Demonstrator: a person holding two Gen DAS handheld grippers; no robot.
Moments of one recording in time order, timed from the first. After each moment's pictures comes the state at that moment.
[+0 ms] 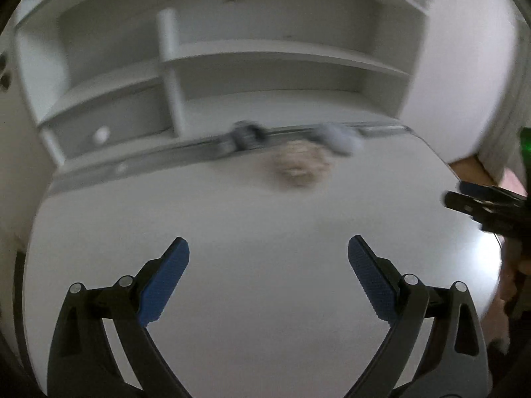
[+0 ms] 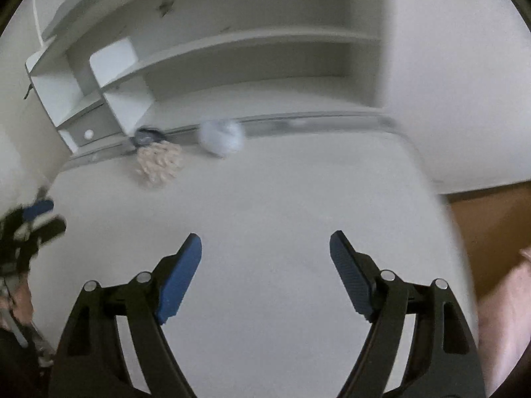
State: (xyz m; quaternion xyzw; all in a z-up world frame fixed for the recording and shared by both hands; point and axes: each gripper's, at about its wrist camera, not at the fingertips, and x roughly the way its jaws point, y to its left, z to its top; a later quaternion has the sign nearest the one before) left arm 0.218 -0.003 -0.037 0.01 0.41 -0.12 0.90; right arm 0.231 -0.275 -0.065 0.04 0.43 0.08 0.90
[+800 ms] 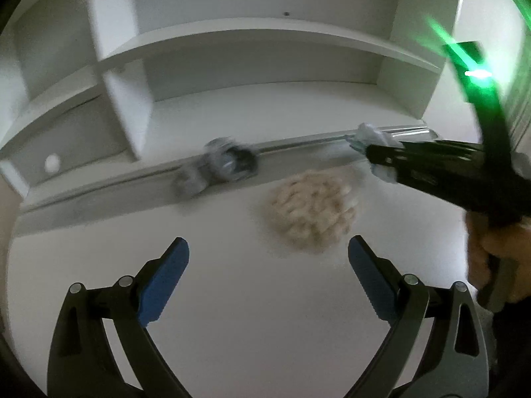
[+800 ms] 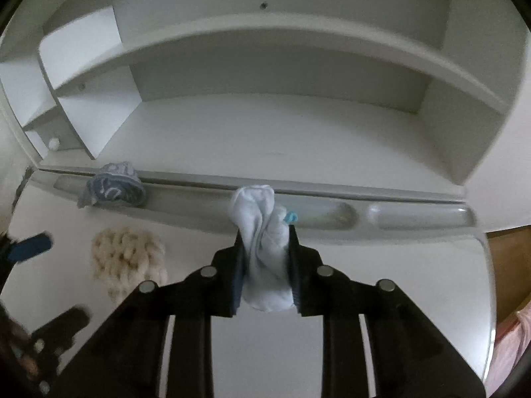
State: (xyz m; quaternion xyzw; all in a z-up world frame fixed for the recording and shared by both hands) left arm 0.318 -0.059 -0.067 0.04 0.43 -0.13 0.89; right arm 0.353 -0.230 -0.077 -0.02 0.44 0.08 0.90
